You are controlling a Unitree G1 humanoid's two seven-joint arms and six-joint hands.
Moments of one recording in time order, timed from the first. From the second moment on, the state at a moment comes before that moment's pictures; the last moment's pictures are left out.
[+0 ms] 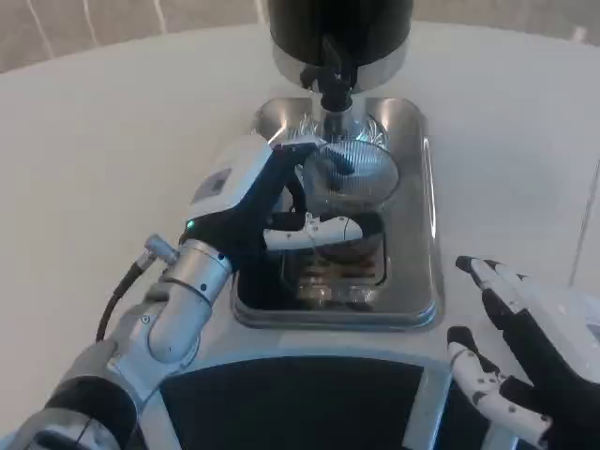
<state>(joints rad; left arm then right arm) -0.98 0.31 -0.29 1.19 0.51 -0.73 0.34 0.15 -0.05 0.08 -0.94 -1.22 0.30 0.77</state>
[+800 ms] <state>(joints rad) -0.97 0.35 -0.24 1.20 0.51 -0.74 0.42 0.12 -0.05 0.10 -0.93 -1.23 0.30 0.78</state>
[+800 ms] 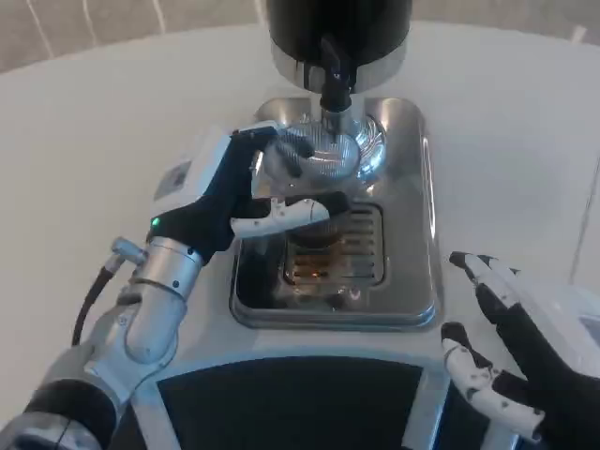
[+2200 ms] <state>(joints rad) -0.65 0.59 -0.07 0.92 0.32 -1.05 0.10 0.00 -0.09 0.15 -0.88 -1.27 0.27 0.83</state>
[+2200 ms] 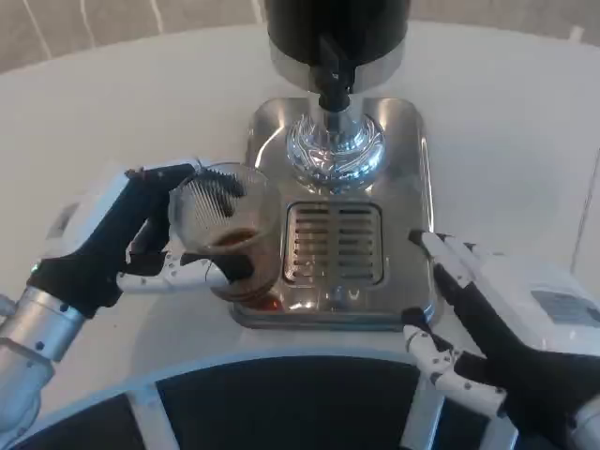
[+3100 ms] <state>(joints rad) -0.25 0.65 0.11 0.46 0.13 -1.03 -0.12 0.19 -0.11 0.26 -1.00 -1.33 0.06 0.84</state>
